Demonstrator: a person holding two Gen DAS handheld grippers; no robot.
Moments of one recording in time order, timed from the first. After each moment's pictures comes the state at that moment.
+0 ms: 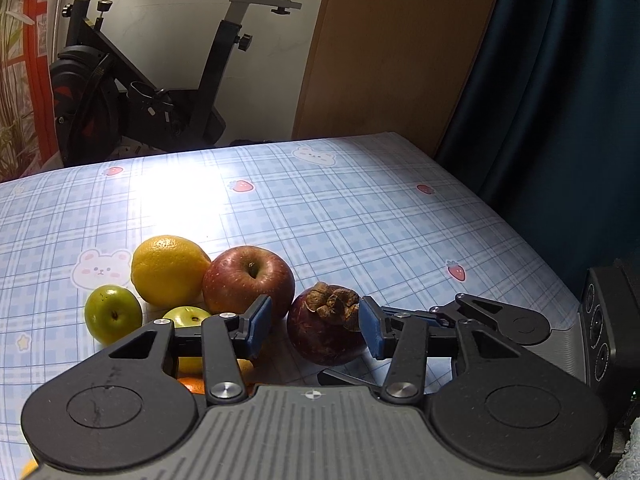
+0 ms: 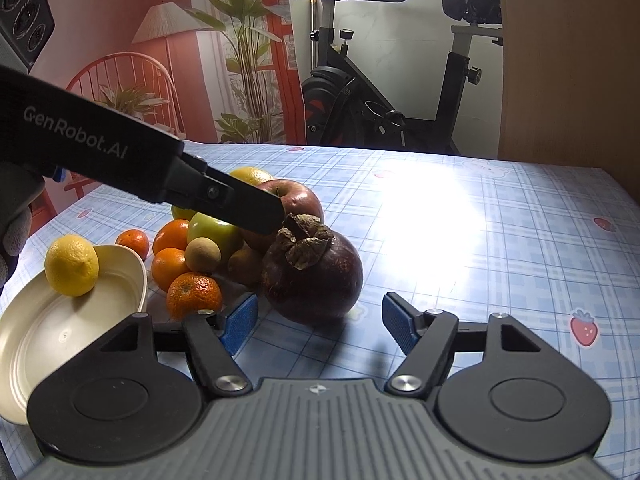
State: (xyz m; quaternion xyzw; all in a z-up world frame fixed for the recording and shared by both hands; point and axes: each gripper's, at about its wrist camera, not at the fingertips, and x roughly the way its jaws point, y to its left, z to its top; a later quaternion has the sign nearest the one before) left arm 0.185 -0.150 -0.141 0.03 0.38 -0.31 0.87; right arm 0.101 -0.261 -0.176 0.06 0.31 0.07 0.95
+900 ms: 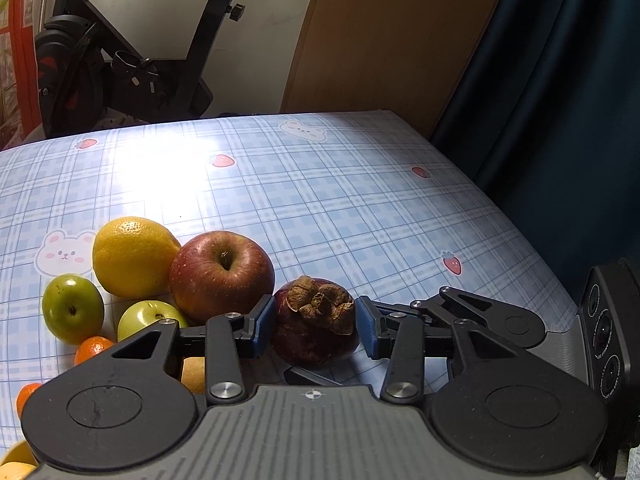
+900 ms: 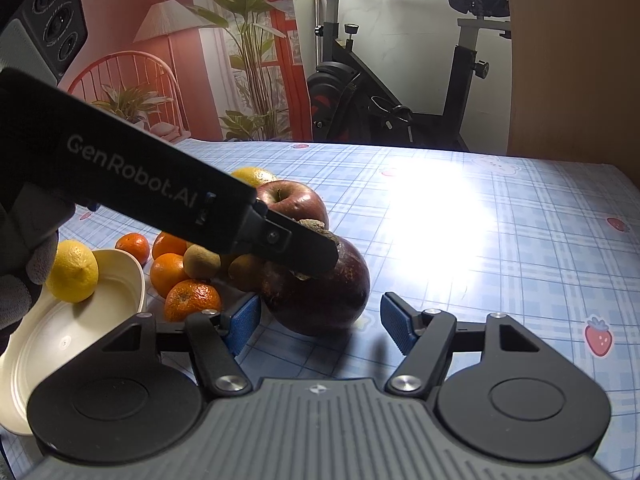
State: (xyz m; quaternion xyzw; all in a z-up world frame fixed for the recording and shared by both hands) left arm 0.202 -0.167 -0.157 0.01 0.42 -0.32 0.85; right arm 0.113 -0.263 -0.180 0.08 0.31 0.07 0.94
